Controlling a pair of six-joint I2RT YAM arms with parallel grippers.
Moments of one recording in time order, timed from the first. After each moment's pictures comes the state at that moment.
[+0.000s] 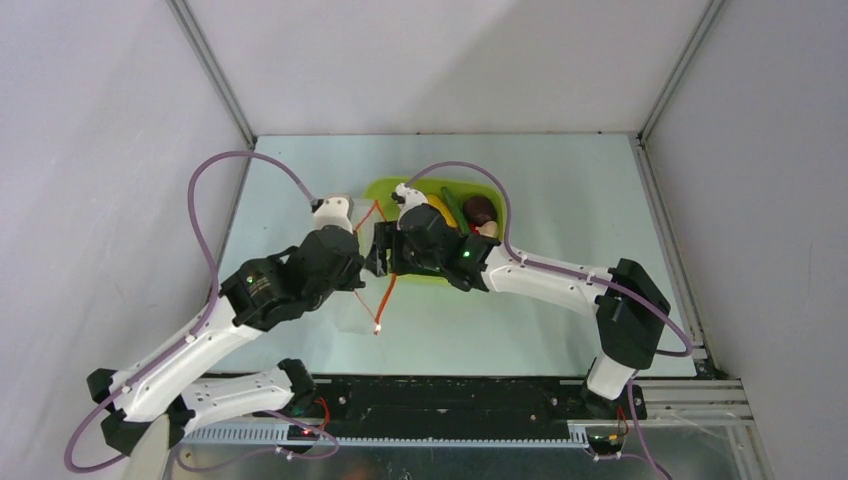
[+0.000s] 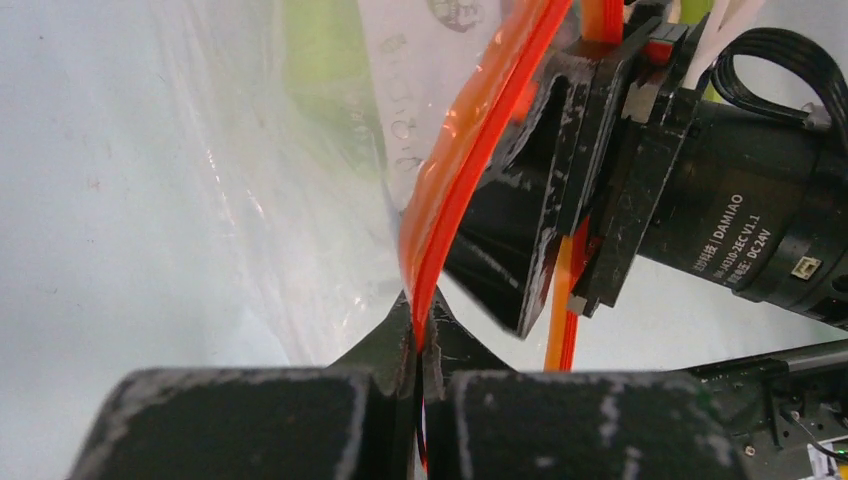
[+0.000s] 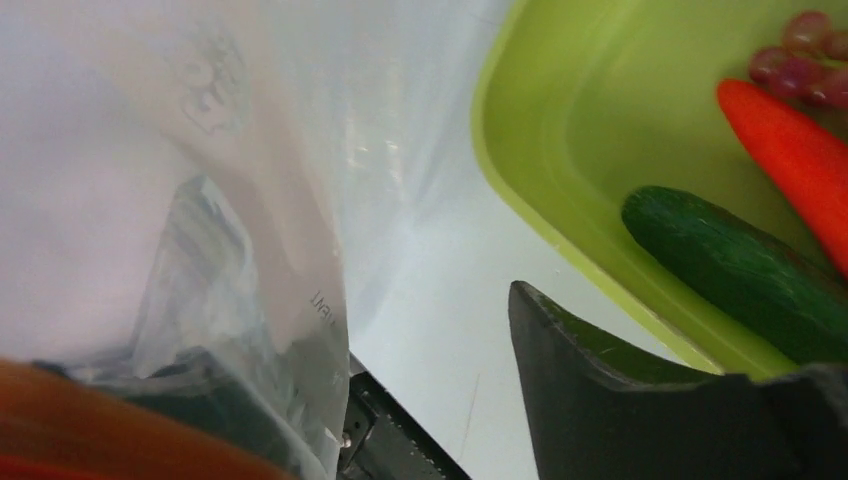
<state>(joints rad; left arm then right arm) -0.92 0.93 1.18 -1.01 -0.52 -0.65 1.03 1.70 1.33 -0.13 0.02 0.71</state>
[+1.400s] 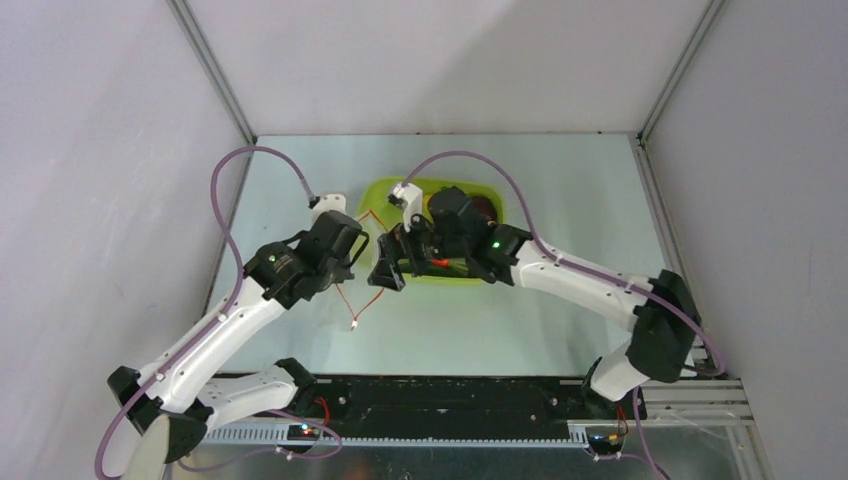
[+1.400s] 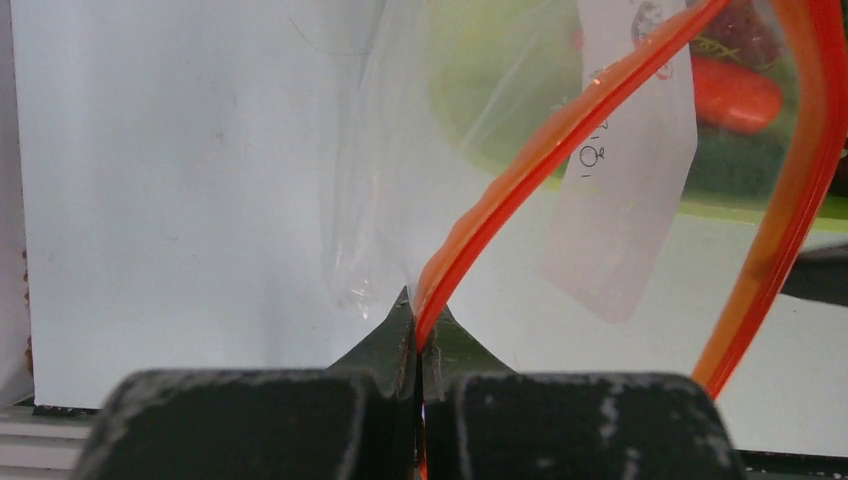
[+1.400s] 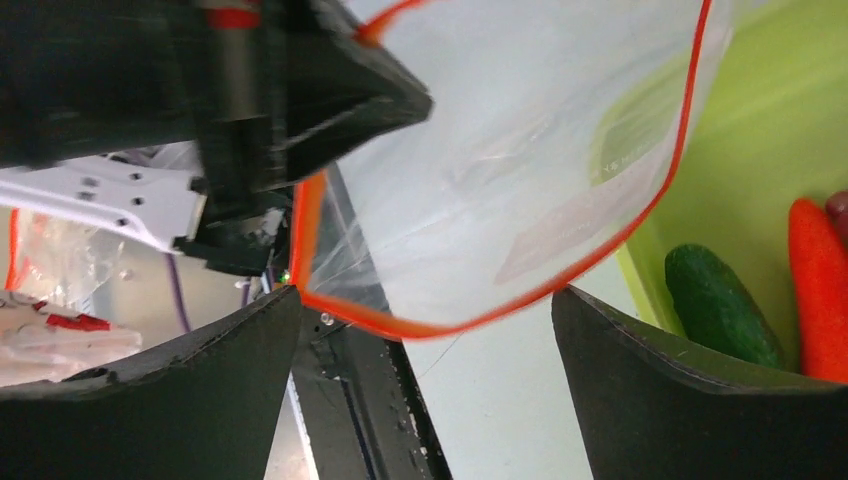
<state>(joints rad) -0.70 1.02 1.10 -1.04 -0.52 -0.54 0.97 1.59 1.30 -0.16 -0.35 0.36</state>
